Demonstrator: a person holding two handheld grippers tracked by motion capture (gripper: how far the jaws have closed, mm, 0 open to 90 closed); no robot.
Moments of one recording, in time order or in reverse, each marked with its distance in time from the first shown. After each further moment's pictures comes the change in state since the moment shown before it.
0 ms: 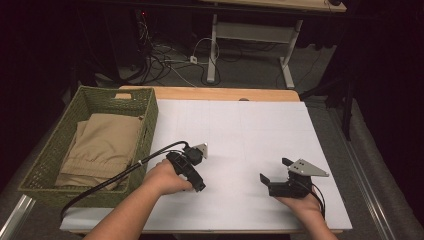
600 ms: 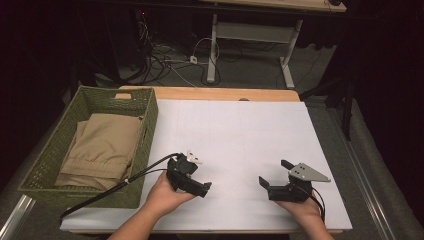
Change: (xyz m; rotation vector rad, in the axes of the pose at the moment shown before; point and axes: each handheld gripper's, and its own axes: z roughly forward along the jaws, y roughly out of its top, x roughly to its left) left arm -0.010 -0.049 0.012 -0.669 -0.066 -0.008; right arm 0.007 -0.003 -0.007 -0.053 0.019 0.005
